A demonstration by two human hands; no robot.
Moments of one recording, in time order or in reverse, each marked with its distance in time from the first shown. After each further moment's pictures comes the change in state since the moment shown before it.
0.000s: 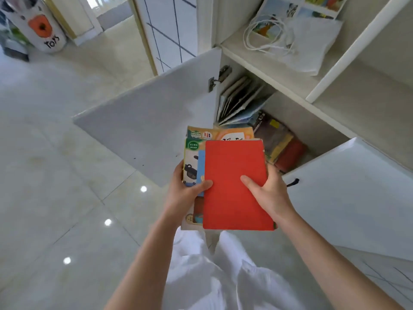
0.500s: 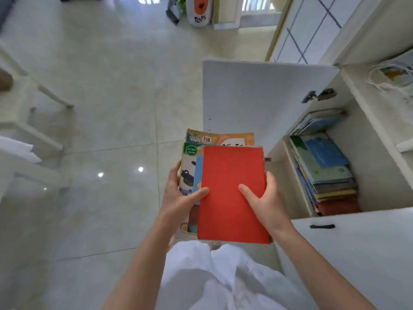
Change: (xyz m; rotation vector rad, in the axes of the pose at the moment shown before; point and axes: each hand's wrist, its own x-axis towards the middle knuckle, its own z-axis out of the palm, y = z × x) left_hand -0.183 -0.085 -0.015 -0.258 0.575 0.125; right_hand -0.088 0.004 0.017 -0.180 -0.527 -0.372
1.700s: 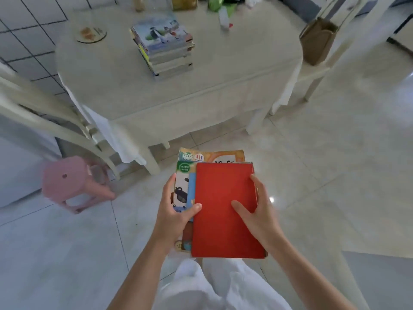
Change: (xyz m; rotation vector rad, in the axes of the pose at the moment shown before) left_hand -0.441 -0.201 -0.340 -0.382 1.220 -0.134; right_hand -0.371 -0.079 0.393 -0.412 -1.099 -0.616
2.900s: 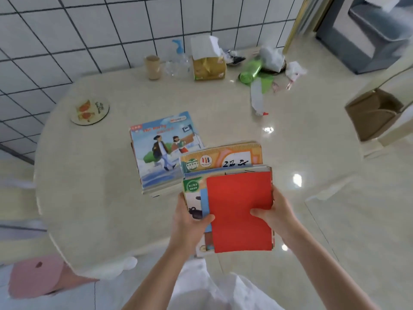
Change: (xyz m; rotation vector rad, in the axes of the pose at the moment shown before) left_hand 0.498 0.184 0.031 0.003 0.182 -0.027; right_hand 0.542 -0.218 0.002 0.085 -0.226 0.091
